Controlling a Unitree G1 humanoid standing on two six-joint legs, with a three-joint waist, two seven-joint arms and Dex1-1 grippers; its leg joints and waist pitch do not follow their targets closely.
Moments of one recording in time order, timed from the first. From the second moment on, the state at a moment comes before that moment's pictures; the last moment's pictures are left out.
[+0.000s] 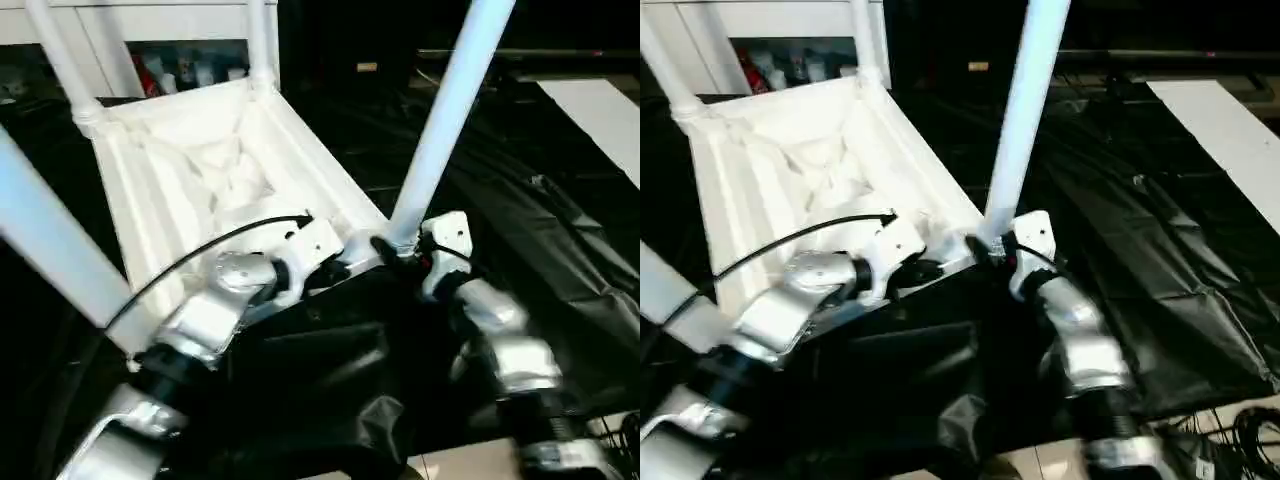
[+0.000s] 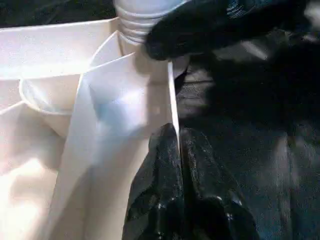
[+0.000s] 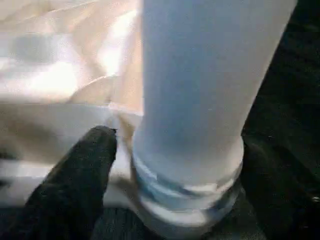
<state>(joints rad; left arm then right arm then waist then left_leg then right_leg) -0.52 0.34 -0.36 0.23 0.04 0.36 -0.85 -0.37 -0.29 0.08 0.31 0.13 0.13 0.60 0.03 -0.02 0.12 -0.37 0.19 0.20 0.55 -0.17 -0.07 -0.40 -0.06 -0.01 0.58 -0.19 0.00</state>
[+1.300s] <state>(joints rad) -0.43 0.52 -0.35 0.10 -0.04 0.28 -1.12 -0.31 -0.42 0.15 0.23 0.23 0.11 0.98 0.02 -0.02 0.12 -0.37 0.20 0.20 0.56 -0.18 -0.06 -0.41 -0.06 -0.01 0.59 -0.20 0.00</state>
